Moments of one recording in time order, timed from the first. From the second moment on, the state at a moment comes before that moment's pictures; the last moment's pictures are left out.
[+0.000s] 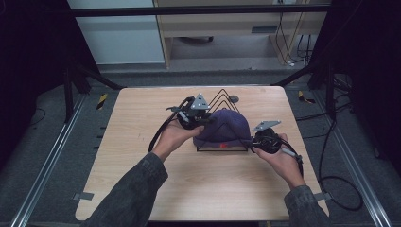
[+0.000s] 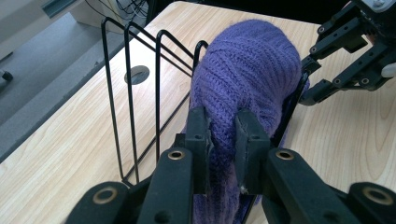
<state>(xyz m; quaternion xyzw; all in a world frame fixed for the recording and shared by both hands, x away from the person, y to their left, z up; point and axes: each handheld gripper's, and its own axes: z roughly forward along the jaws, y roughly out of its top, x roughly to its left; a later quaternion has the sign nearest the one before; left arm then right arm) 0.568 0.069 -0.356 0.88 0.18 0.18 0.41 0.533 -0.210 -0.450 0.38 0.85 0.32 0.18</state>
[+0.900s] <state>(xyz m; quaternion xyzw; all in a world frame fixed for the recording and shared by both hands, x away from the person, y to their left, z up) 0.546 0.088 -0.348 0.87 0.19 0.20 0.41 0.502 -0.225 -0.439 0.40 0.82 0.35 0.19</state>
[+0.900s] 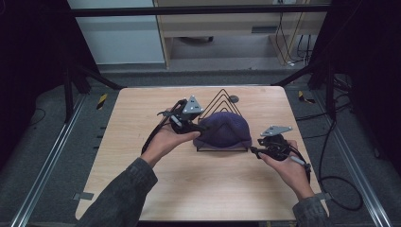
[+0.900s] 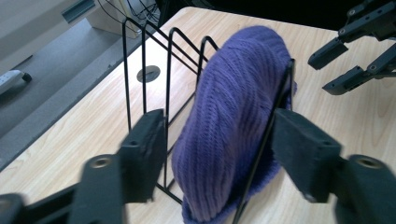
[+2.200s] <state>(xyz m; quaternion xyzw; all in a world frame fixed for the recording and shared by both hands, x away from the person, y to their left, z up) 0.486 0.112 -0.352 0.88 0.22 0.17 0.39 0.459 -0.184 -0.405 0.39 0.79 0.41 0.23</state>
